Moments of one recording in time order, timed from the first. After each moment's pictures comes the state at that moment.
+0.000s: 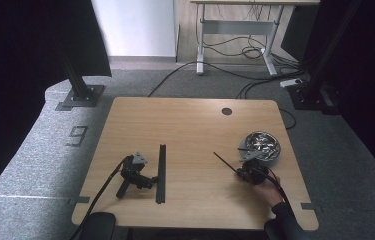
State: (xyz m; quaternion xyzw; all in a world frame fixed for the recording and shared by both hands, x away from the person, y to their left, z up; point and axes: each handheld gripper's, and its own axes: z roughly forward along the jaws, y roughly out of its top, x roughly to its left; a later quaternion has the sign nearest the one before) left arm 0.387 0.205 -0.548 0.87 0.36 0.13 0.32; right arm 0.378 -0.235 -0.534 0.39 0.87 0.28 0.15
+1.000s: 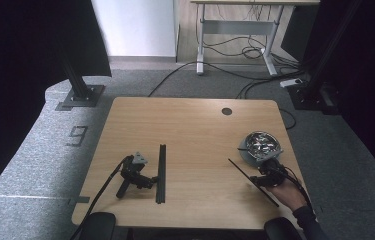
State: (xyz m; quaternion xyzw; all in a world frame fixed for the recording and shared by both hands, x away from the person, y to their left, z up) left arm 0.387 0.205 -0.548 0.86 0.36 0.13 0.32; right arm 0.363 -0.282 -0.509 0.42 0.87 0.23 0.13
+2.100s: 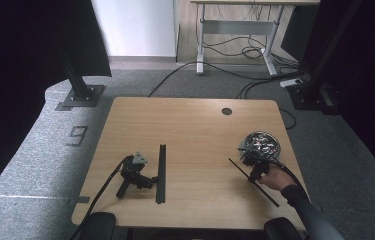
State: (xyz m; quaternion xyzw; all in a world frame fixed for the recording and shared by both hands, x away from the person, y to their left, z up) left arm 0.387 0.205 -0.548 0.86 0.36 0.13 0.32; right arm 0.407 -0.241 -0.513 0.38 0.92 0.05 0.02
